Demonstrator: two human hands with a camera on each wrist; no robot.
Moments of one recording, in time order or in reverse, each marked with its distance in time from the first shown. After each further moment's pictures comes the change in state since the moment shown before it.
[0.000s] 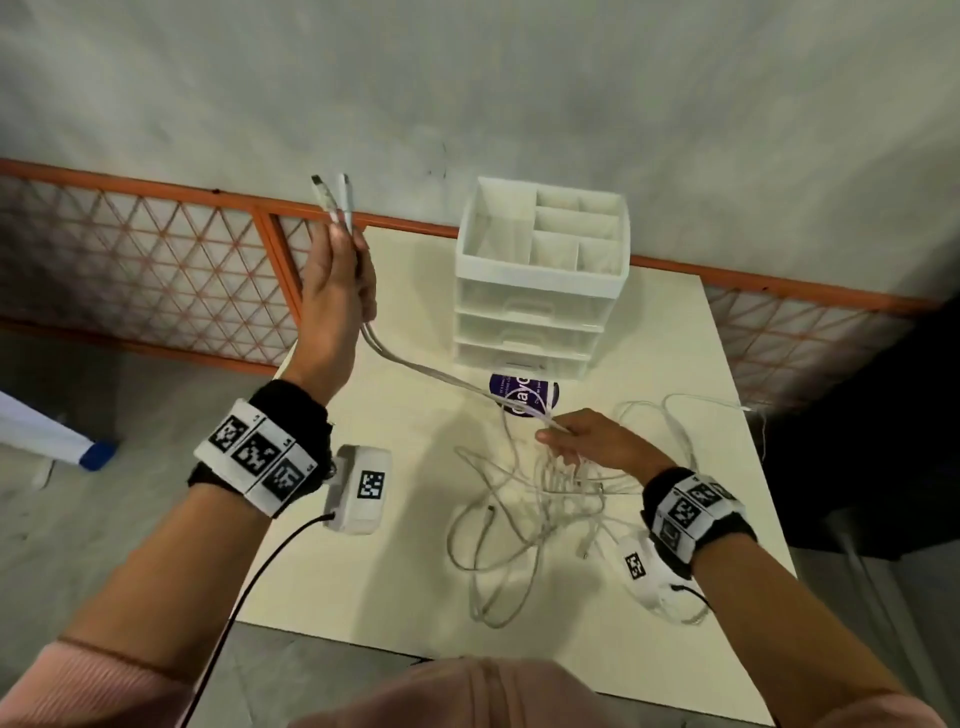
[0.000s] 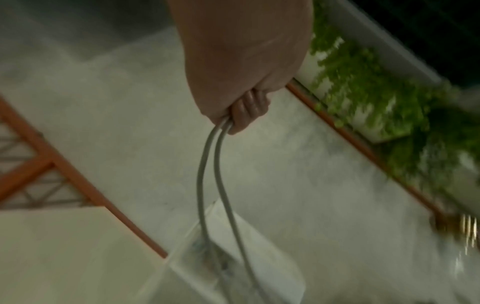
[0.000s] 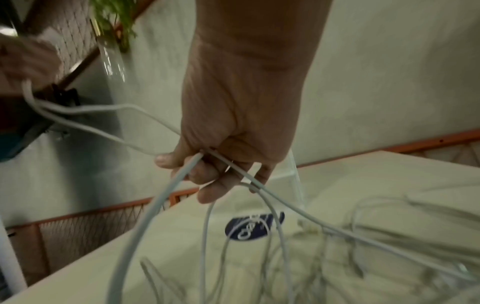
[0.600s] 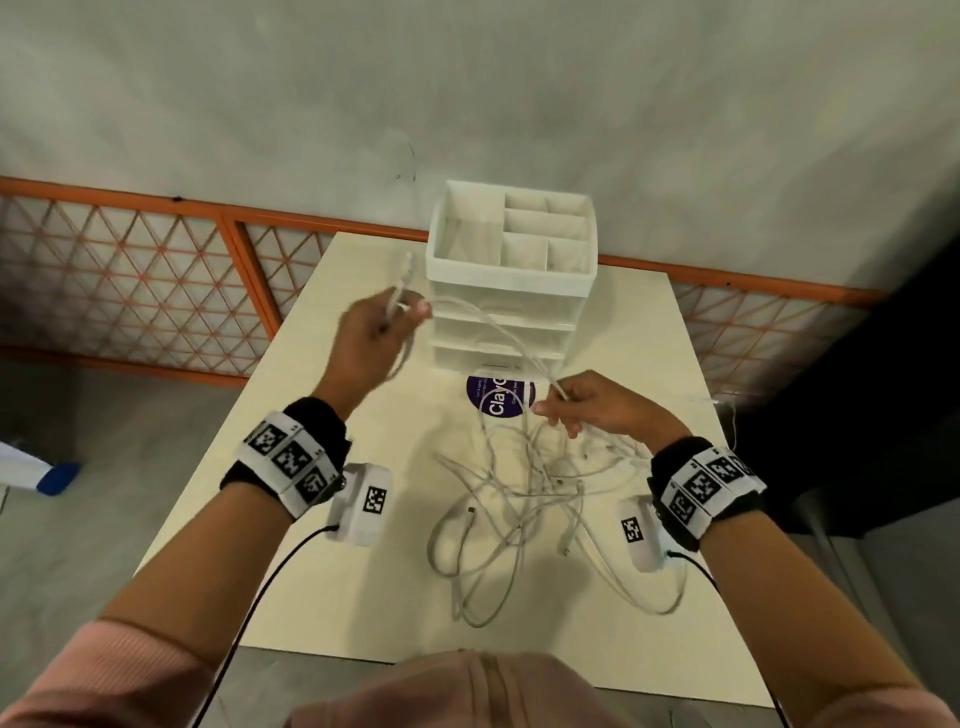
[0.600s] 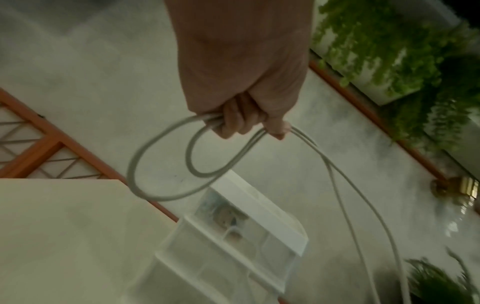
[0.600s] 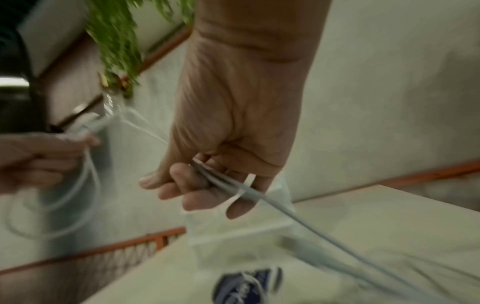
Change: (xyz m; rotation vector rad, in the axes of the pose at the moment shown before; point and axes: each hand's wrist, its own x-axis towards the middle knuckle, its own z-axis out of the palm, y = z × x) left_hand -0.004 -0.051 0.018 0.489 -0.192 0.020; right_hand -0.021 -0.030 -0.041 0.046 0.043 -0.027
